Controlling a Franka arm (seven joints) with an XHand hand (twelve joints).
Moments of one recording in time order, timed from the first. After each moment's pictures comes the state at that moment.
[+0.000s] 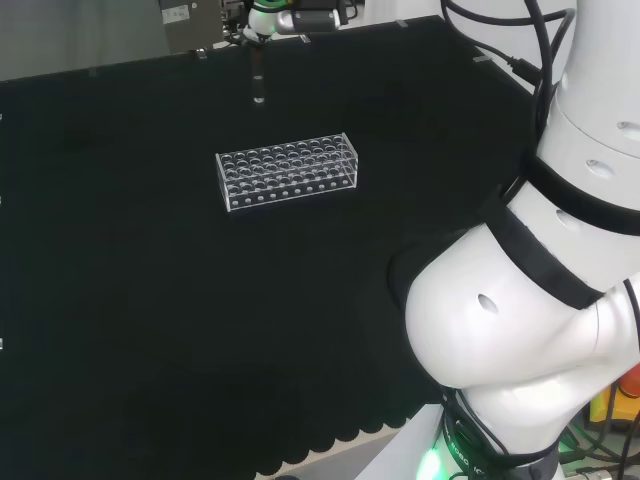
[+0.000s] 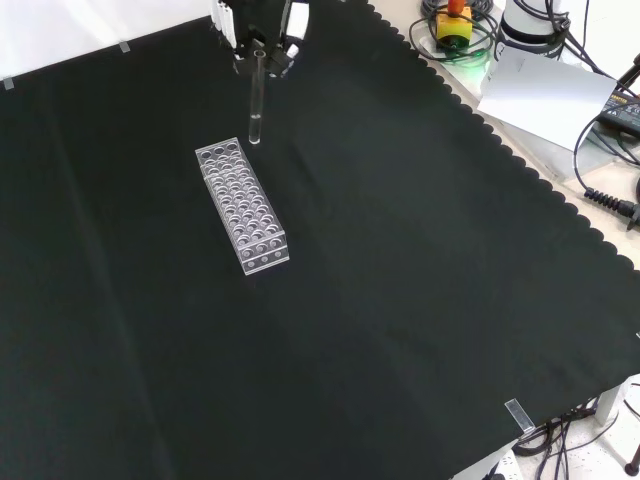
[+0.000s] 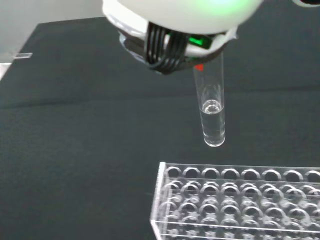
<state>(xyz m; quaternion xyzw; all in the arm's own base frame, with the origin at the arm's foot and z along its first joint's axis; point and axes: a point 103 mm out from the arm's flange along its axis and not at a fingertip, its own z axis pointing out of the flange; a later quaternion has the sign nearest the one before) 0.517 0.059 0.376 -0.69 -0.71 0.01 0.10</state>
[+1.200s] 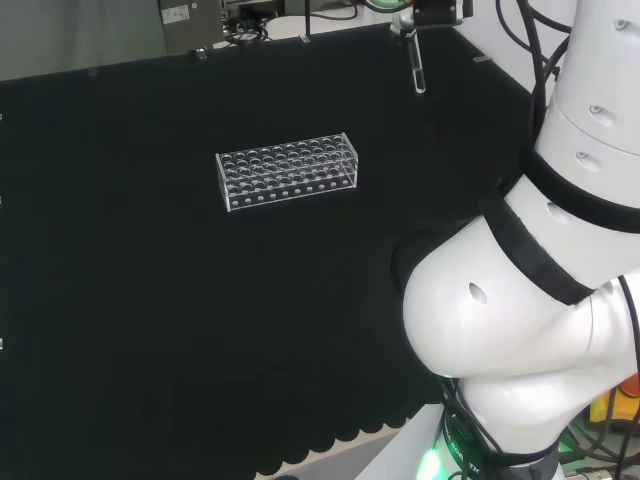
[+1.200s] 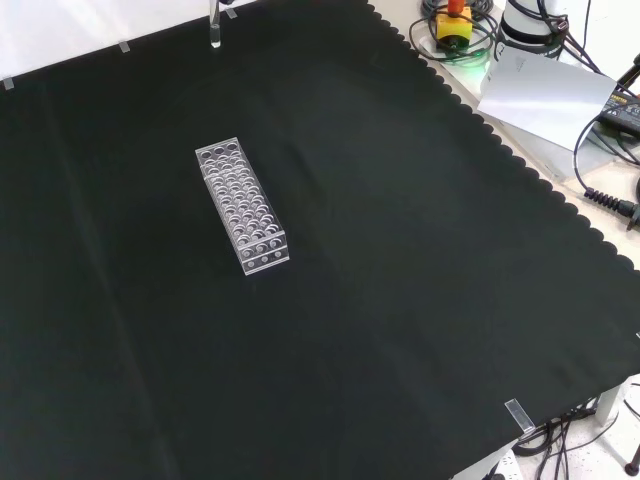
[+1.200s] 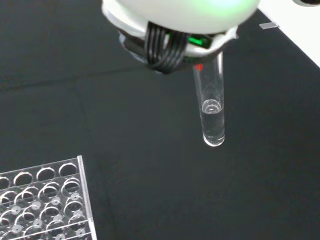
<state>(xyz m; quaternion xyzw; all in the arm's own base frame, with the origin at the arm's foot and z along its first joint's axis) 0.494 -0.133 0.365 -0.83 -0.54 0.09 0.04</state>
